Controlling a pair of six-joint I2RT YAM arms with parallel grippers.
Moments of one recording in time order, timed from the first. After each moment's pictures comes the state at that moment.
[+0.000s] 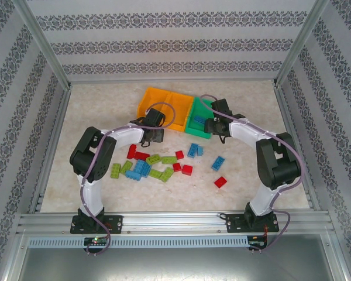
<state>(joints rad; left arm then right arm) -0.48 1.96 1.23 -0.33 -0.21 -0.36 0.30 1.76 1.13 -0.40 0.10 0.40</state>
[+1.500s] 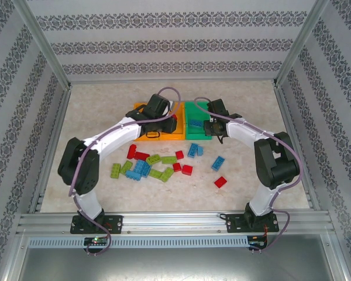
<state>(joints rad) -0.56 1.84 1.45 -0.50 0.08 -0.33 0.34 1.76 1.14 -0.42 0.08 0.29</state>
